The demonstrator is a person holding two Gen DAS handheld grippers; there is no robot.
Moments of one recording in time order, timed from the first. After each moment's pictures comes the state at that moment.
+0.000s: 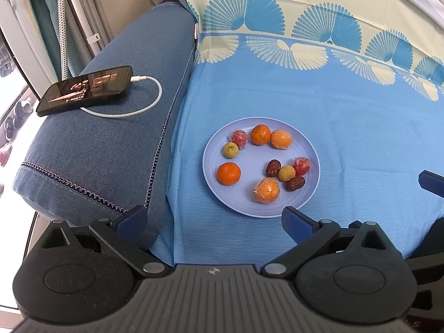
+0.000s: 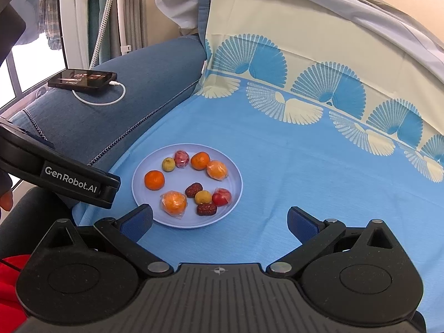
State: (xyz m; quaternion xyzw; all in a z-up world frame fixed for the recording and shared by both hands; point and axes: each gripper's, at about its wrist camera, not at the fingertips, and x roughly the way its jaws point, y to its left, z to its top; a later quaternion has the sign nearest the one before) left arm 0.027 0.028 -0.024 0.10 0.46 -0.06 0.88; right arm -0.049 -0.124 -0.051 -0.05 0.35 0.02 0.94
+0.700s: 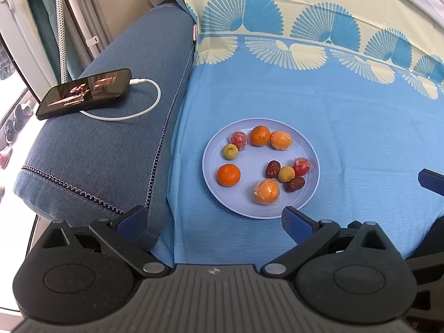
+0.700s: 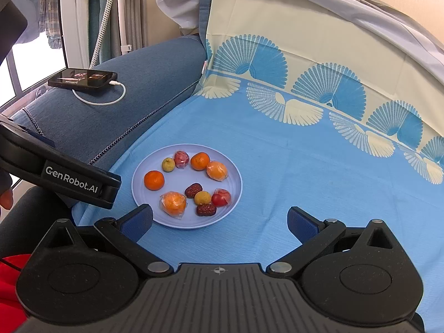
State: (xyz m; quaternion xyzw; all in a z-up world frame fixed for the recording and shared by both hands) left arm 0.028 0.027 -0.024 0.11 0.46 -0.06 0.88; right arm -0.049 -0.125 -0.050 -0.05 0.35 0.02 0.94
